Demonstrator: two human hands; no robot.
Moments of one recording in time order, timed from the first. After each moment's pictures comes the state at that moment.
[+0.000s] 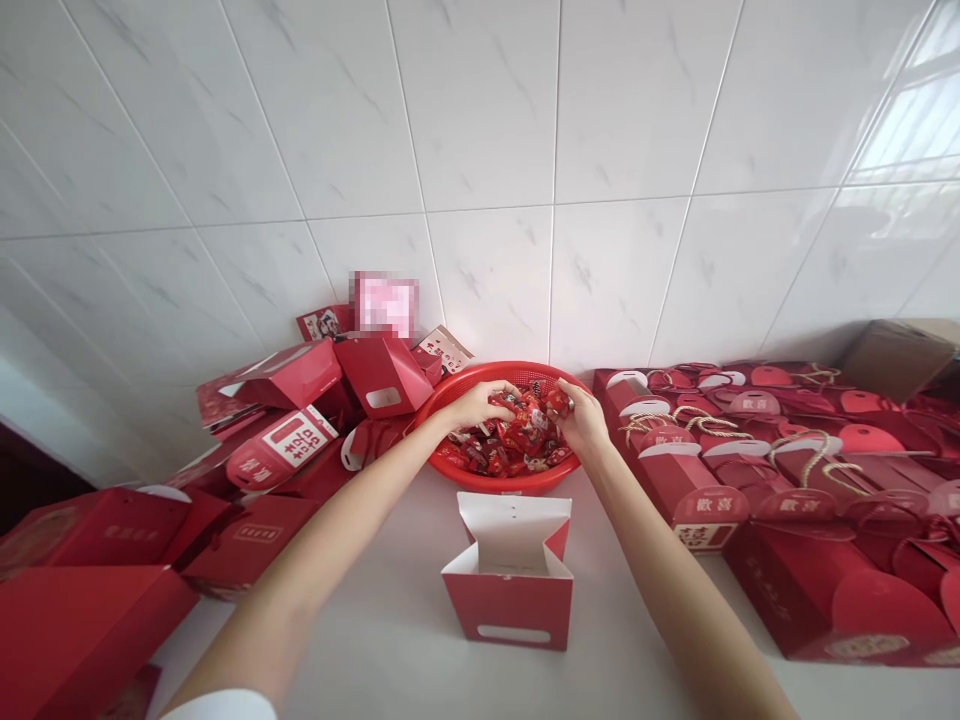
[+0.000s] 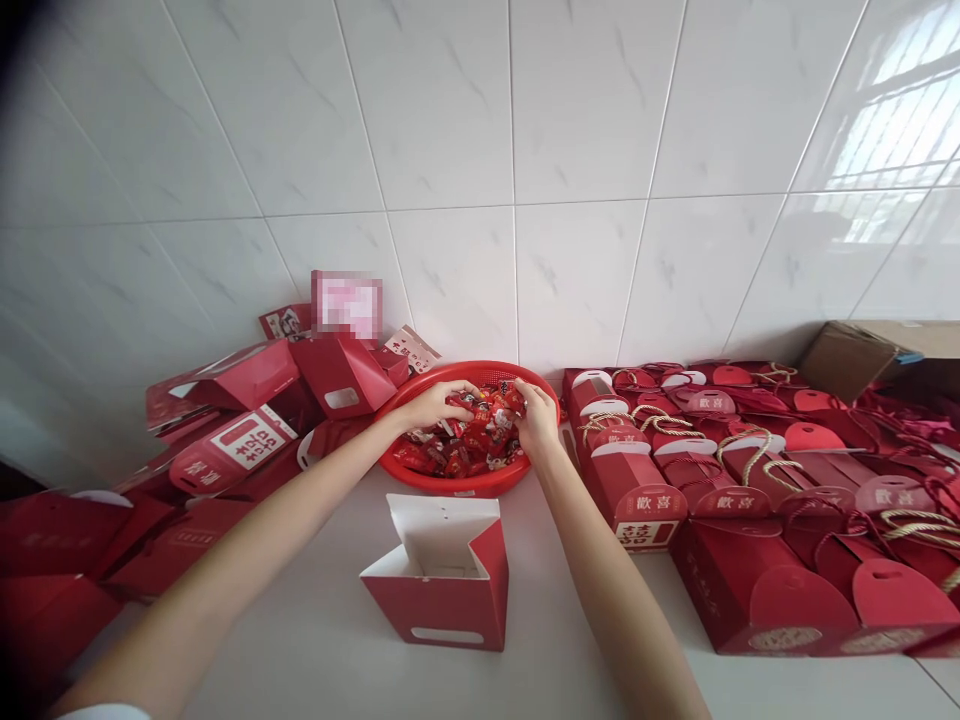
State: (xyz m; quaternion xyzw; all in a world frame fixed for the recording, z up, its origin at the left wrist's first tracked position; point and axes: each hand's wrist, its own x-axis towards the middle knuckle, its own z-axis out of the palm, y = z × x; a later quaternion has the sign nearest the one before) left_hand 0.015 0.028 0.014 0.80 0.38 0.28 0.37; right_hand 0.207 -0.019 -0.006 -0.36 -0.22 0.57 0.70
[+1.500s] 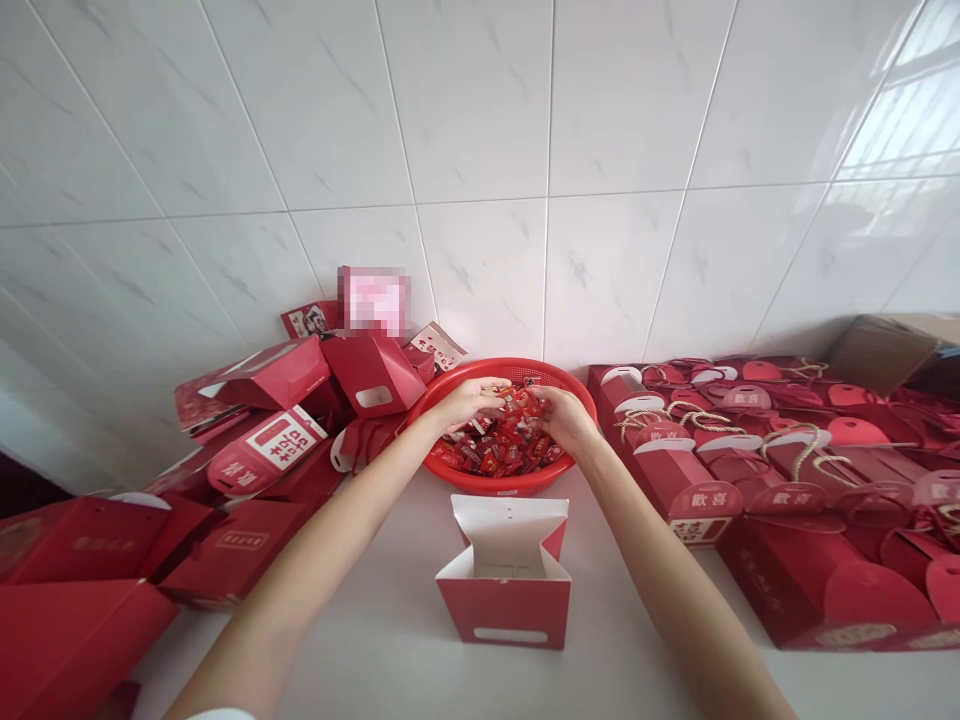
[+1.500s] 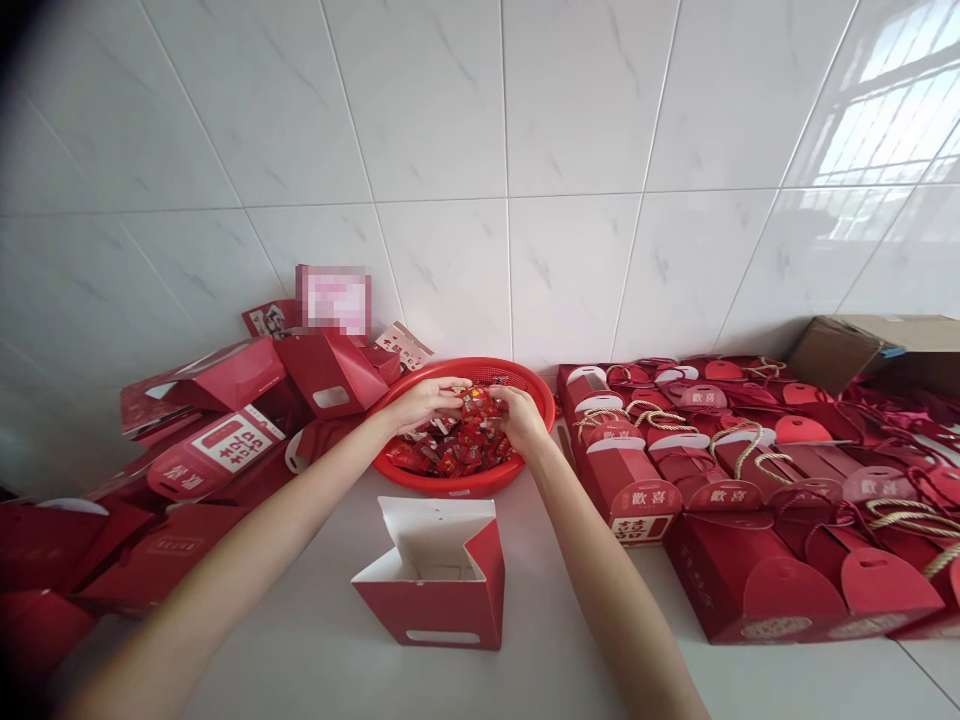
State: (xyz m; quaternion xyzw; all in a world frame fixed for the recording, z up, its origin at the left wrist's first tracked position) left_hand 0.014 0.030 0.005 0.61 0.41 0.33 0.59; right_hand 0.204 -0.024 0.000 -0.39 -0.32 0.64 0.58
